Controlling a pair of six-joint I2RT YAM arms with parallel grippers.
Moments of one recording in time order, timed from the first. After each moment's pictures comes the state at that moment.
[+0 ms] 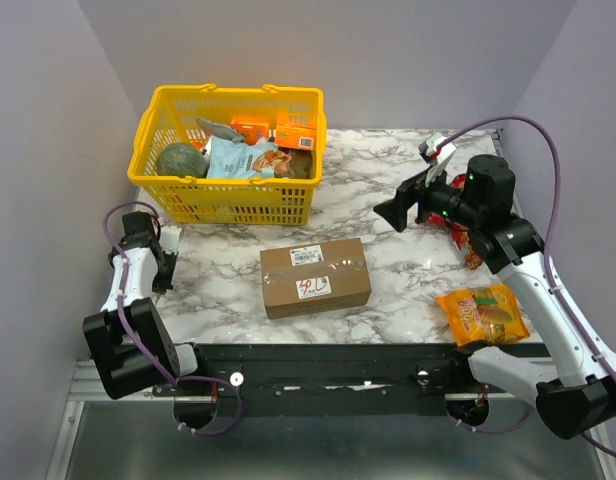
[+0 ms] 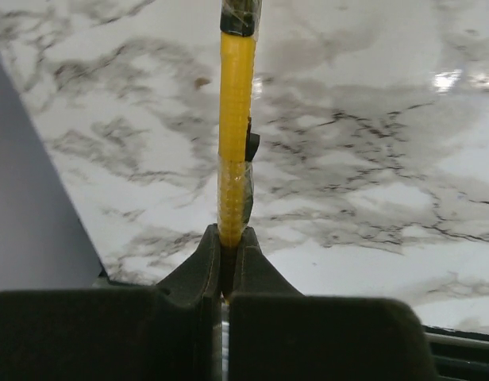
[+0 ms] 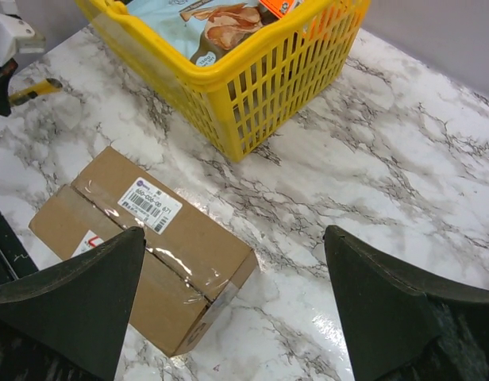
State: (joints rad) left arm 0.35 1.30 0.79 -0.74 -0.07 0.45; right arm 0.35 1.06 1.16 -0.39 -0.44 -0.08
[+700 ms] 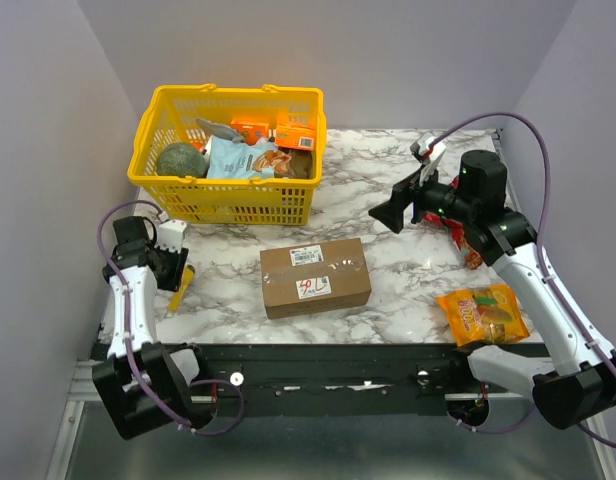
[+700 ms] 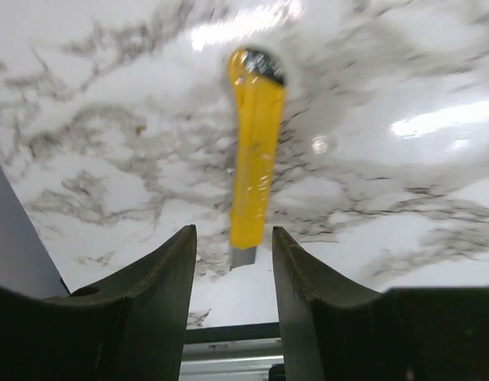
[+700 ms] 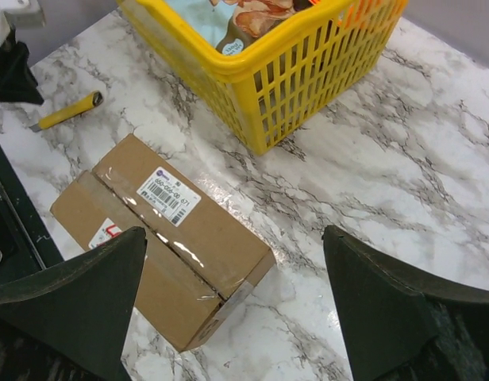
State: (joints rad) left arm 0.37 1.11 0.72 -0.74 0.17 0.56; right arm 0.34 1.11 1.17 -0.40 -0.53 -0.08
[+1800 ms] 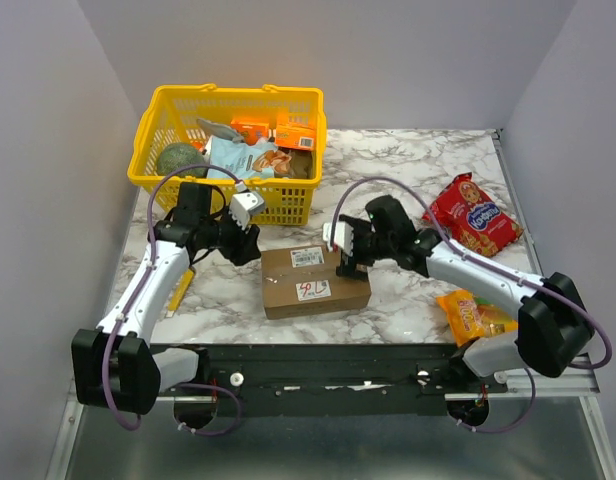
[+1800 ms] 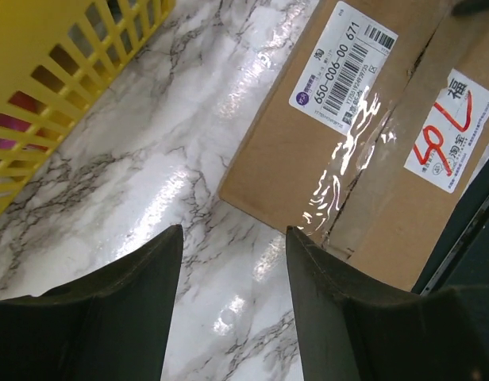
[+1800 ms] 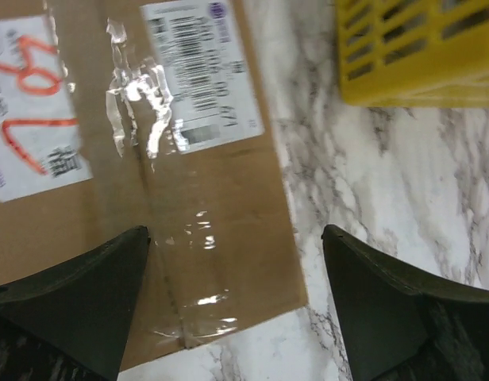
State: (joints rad) left arm -0.15 1.20 0.96 -0.65 0.64 0.49; right arm 0.67 1.41 0.95 -0.26 -0.40 -0.77
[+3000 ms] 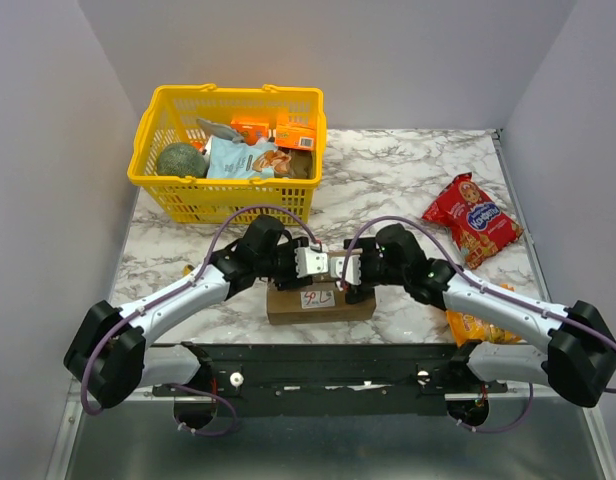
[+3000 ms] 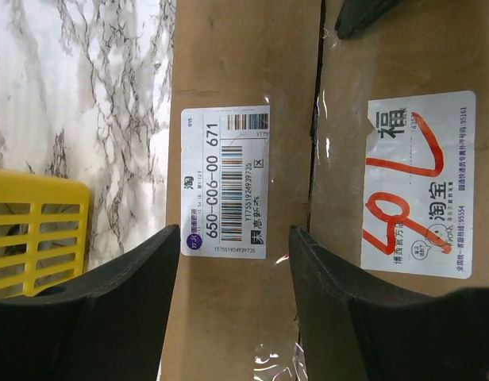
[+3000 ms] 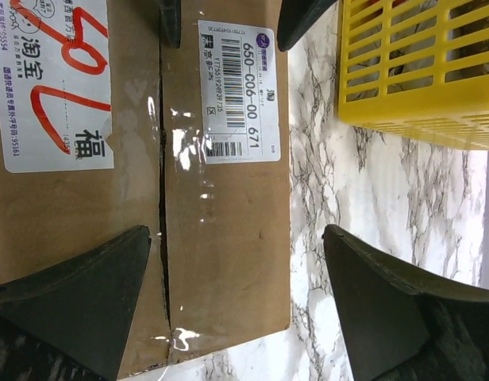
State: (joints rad) left arm -0.68 1.23 0.74 -0.23 0.42 0.74; right arm 0.79 1.20 0.69 -0.12 -0.30 -0.93
